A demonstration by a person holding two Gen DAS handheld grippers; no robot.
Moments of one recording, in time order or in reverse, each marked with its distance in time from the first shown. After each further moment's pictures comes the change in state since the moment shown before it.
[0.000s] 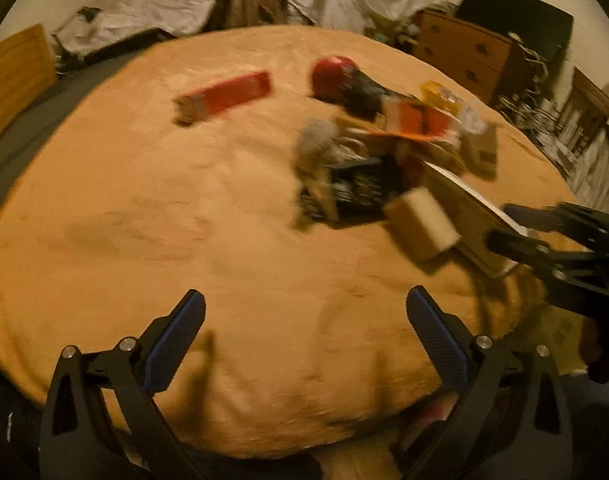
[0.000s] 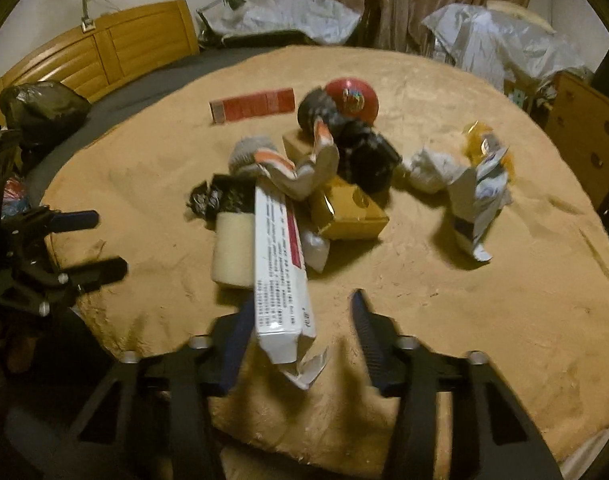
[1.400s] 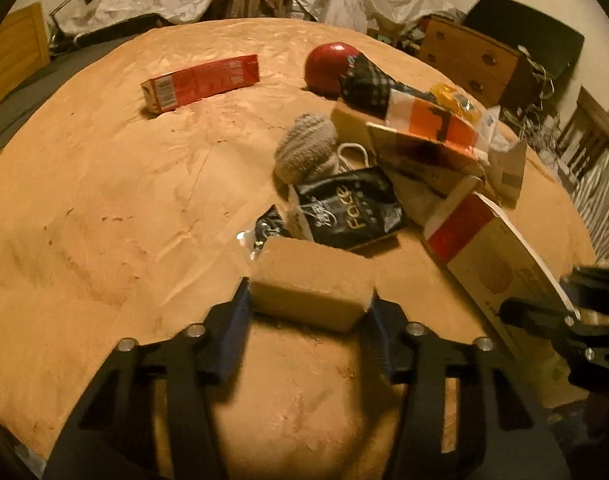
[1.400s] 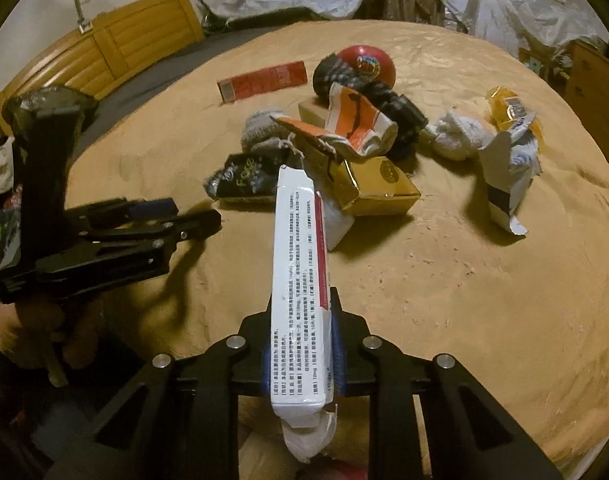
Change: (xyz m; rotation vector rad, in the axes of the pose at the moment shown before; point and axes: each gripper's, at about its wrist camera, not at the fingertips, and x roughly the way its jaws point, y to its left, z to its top) left arm 0.049 0.001 0.026 -0.087 -0.019 -0.036; right arm 0.014 0.003 -0.001 0.052 0.067 0.100
